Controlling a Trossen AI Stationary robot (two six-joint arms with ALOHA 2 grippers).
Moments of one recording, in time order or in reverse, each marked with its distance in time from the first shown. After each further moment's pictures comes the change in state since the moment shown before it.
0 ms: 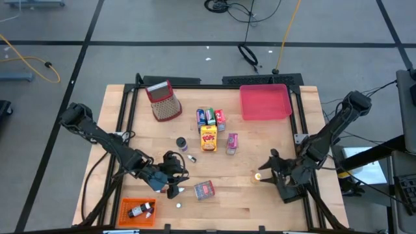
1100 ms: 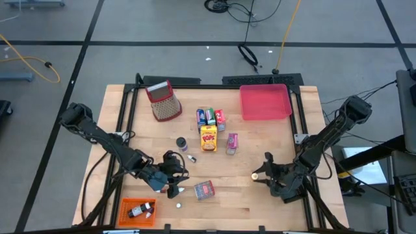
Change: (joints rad) left arm 0.000 0.000 0.000 -0.003 -0.010 -0.002; right arm -0.025 0.235 0.002 0.192 0.010 -0.086
